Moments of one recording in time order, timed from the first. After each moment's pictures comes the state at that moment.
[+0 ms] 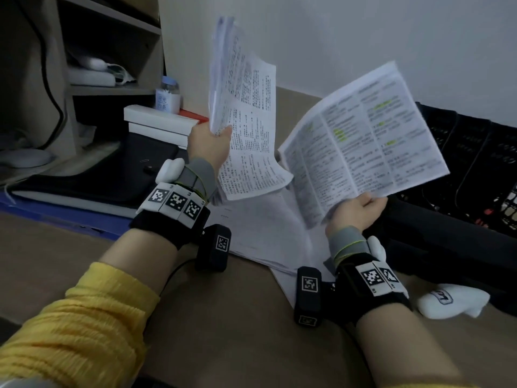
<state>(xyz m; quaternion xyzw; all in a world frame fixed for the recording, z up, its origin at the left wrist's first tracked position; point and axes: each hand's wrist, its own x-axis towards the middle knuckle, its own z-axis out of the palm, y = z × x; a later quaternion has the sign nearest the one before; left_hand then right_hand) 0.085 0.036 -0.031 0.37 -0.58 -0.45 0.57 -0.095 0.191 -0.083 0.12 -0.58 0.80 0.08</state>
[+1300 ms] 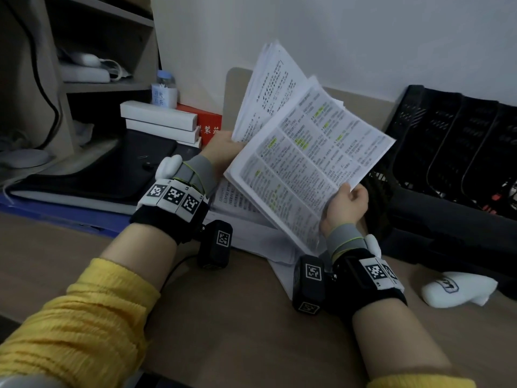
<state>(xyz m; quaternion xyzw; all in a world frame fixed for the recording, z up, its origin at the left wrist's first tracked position) 0.077 0.052 -0.034 0.28 -0.69 -0.55 0.38 -0.093 0.180 -0.098 0.12 -0.59 0.80 -0.03</state>
